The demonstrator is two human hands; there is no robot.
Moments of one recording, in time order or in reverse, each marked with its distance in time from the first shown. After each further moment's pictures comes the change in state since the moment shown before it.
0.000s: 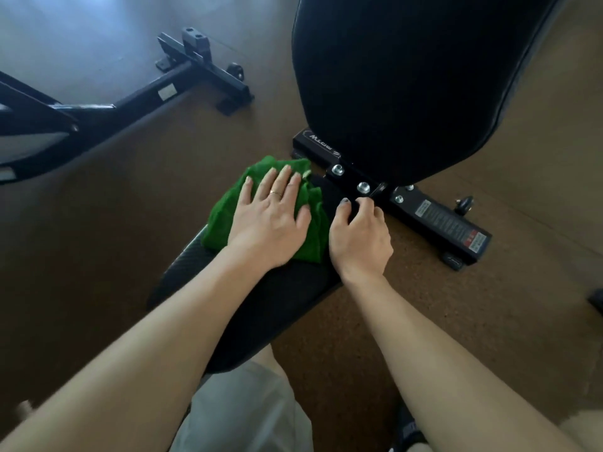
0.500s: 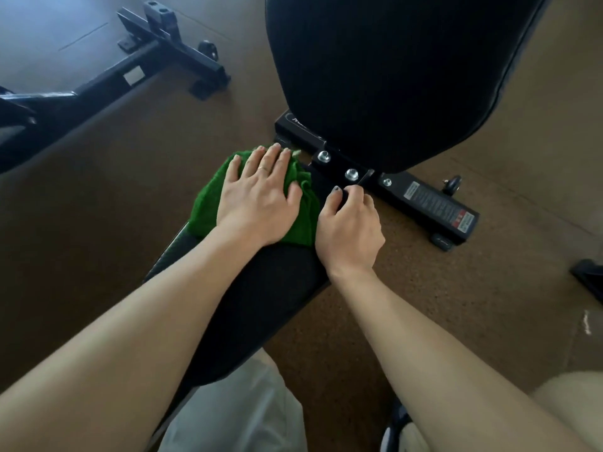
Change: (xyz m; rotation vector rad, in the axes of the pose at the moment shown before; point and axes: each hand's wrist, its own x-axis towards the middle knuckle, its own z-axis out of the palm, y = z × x) left_hand 0.034 -0.002 0.005 -0.004 0.041 0.008; right_hand 0.001 0.000 0.011 -0.097 0.128 0.004
